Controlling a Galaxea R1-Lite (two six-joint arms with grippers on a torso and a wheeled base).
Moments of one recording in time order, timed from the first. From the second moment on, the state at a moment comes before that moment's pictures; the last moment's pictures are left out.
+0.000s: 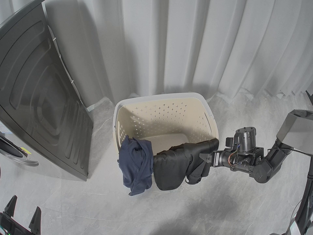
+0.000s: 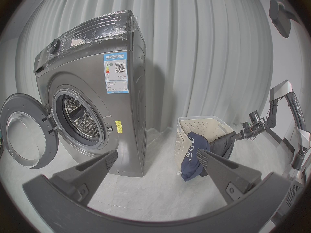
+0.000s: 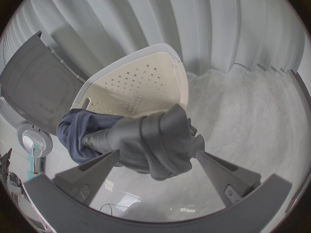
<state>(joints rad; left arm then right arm) 0.00 0.02 -0.02 0.01 0.02 -0.04 0.37 2.13 -0.69 -0.92 0.03 0.26</state>
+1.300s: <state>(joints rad) 0.00 0.02 -0.02 0.01 0.02 -0.04 0.56 1.52 -0.46 -1.05 -0.01 0.24</state>
